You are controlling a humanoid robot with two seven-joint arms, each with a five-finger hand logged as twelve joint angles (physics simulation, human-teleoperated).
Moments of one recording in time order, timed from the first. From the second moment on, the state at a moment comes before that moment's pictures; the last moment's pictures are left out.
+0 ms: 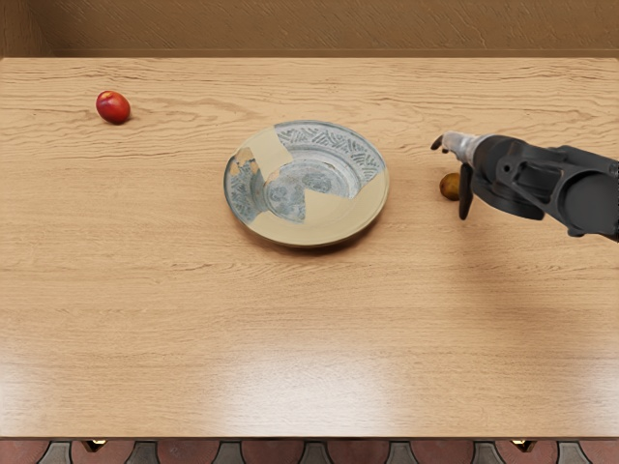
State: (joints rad) left arm -0.01 0.00 0.34 -0.19 0.13 0.02 0.14; right arm 1.22 -0.35 0.04 0.92 -1.06 0.05 -0.56
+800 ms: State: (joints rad) left arm -0.01 0.00 0.34 -0.19 0.13 0.02 0.14; right arm 1.21 -0.32 -0.06 0.87 -1.04 -0.06 -0.53
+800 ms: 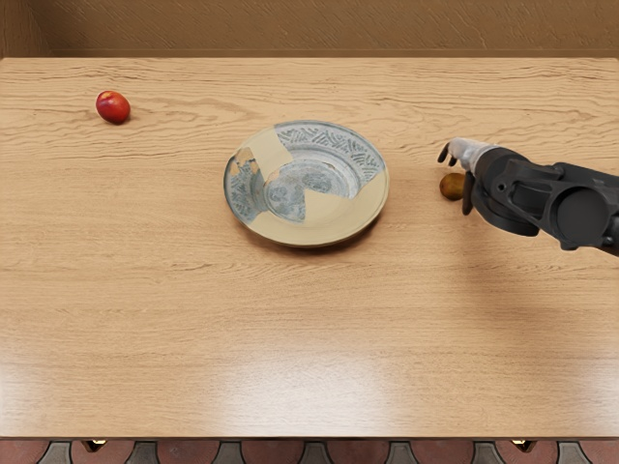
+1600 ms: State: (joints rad) left arm -0.01 0.00 0.34 -0.19 0.13 0.02 0.14; right arm 1.16 -0.29 -0.06 0.81 -1.04 -0.12 -0.51
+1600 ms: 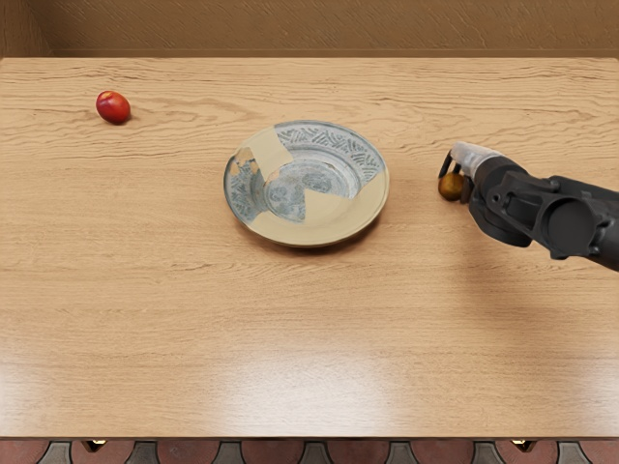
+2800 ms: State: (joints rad) left arm -0.01 0.00 0.34 -0.19 0.13 0.02 0.14; right arm 1.30 -0.39 0.06 1.06 -0.96 -0.18 -0.60
